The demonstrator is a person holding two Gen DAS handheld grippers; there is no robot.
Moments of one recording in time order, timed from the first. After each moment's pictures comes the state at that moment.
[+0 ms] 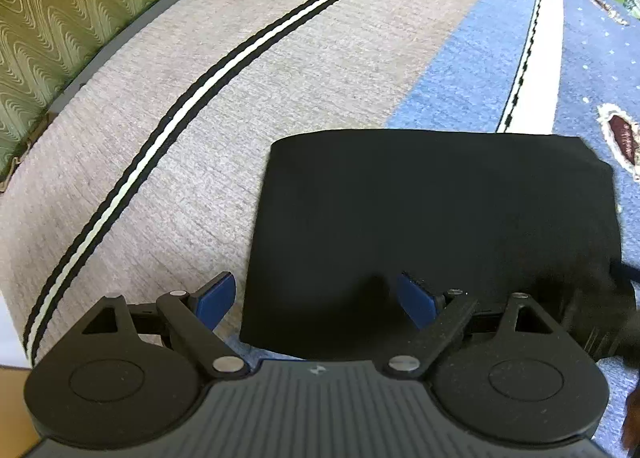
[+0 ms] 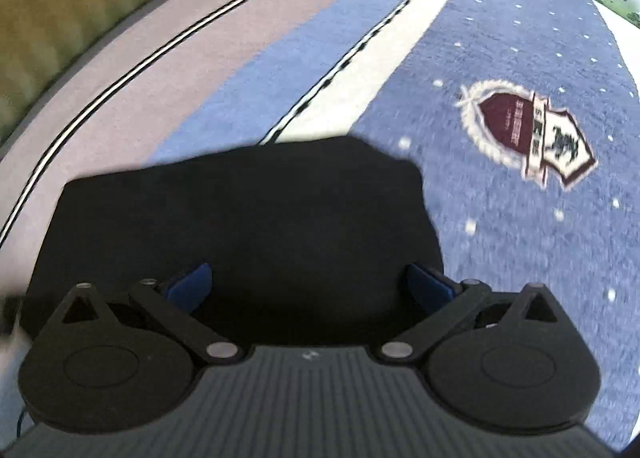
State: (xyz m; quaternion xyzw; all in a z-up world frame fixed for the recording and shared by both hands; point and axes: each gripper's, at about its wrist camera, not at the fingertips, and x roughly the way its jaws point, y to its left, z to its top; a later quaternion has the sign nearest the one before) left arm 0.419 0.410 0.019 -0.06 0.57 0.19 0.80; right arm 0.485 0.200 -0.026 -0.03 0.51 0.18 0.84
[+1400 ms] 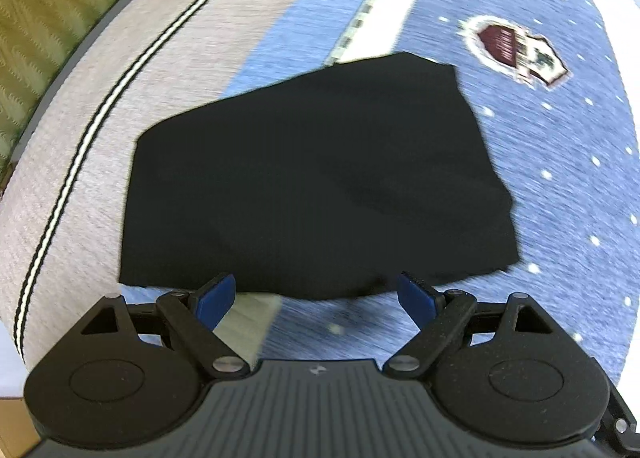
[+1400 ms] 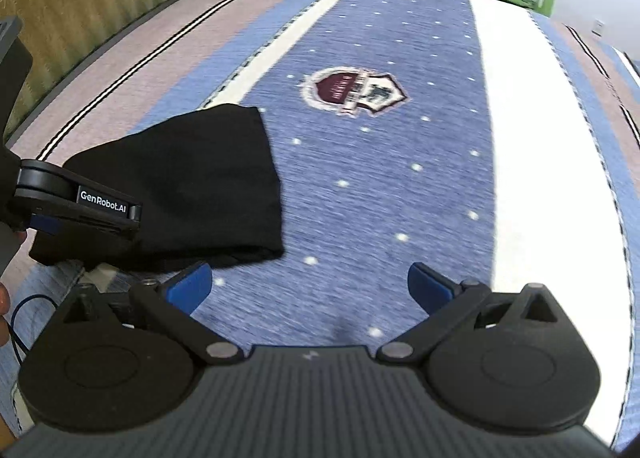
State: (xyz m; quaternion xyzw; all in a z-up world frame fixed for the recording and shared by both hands) left arm 0.404 0.250 0.033 0.02 0.60 0.11 0.79; right arm 0.341 0.073 0.057 0.00 0.48 0.06 0.88
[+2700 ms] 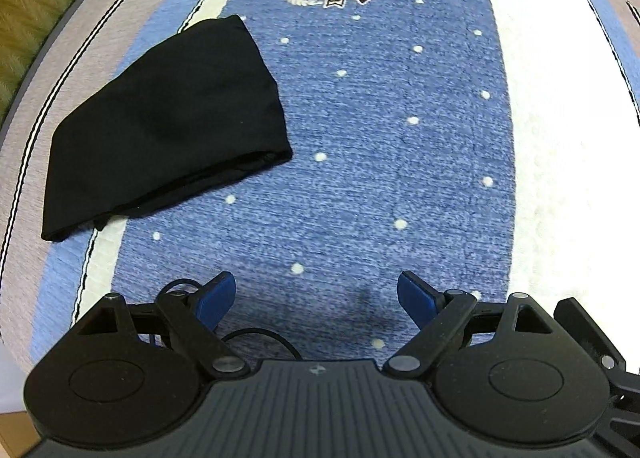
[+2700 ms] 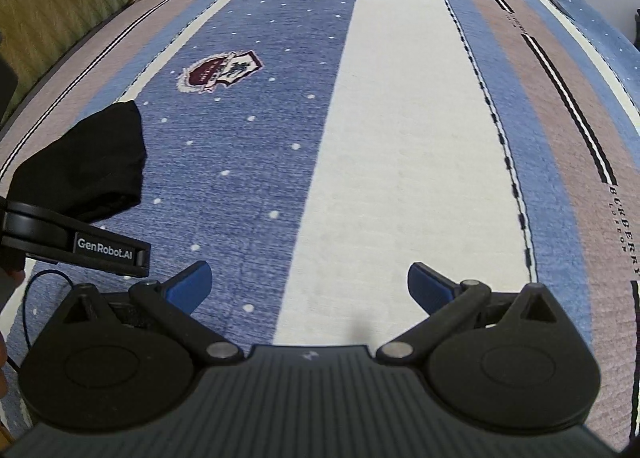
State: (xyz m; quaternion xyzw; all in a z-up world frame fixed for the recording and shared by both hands) left arm 0.341 0.083 0.033 0.07 0.62 0.04 0.78; right arm 0.268 -0.084 0.059 0.05 0.48 -0.01 0.87
